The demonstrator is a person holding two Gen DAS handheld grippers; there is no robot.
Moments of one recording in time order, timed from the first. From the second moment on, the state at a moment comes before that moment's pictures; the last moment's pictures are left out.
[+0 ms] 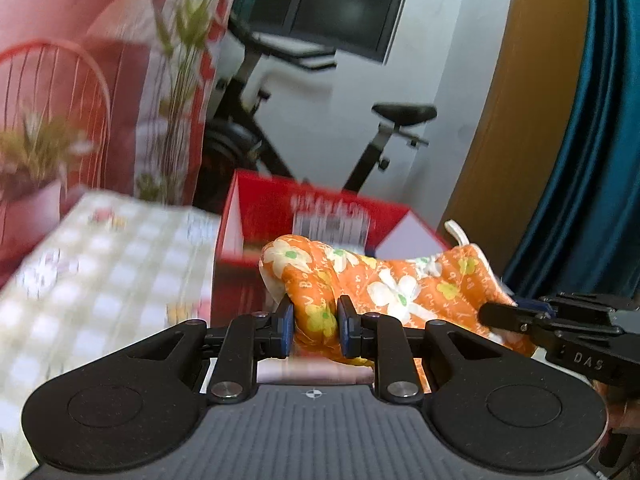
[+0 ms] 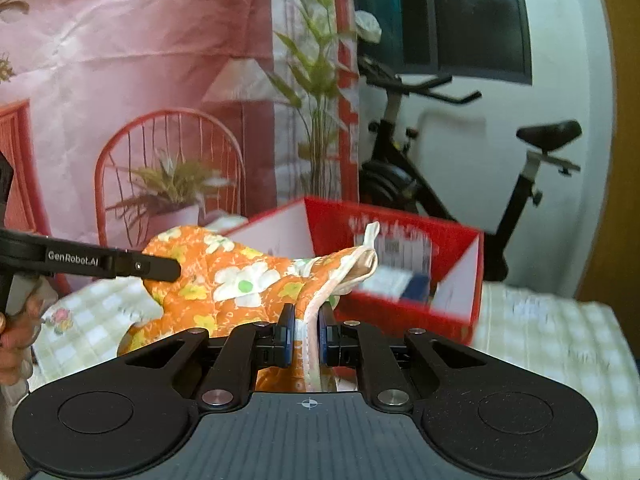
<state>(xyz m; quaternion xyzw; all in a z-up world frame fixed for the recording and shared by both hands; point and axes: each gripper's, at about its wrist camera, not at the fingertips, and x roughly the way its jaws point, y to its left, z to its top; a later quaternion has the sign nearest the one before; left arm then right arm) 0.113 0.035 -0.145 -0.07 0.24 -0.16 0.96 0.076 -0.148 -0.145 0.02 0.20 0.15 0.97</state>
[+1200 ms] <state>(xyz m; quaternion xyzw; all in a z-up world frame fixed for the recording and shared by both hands) 0.301 0.000 -0.159 0.01 0.33 -0.14 0.93 0.280 -0.175 -0.195 0.03 0.35 0.08 0.93</state>
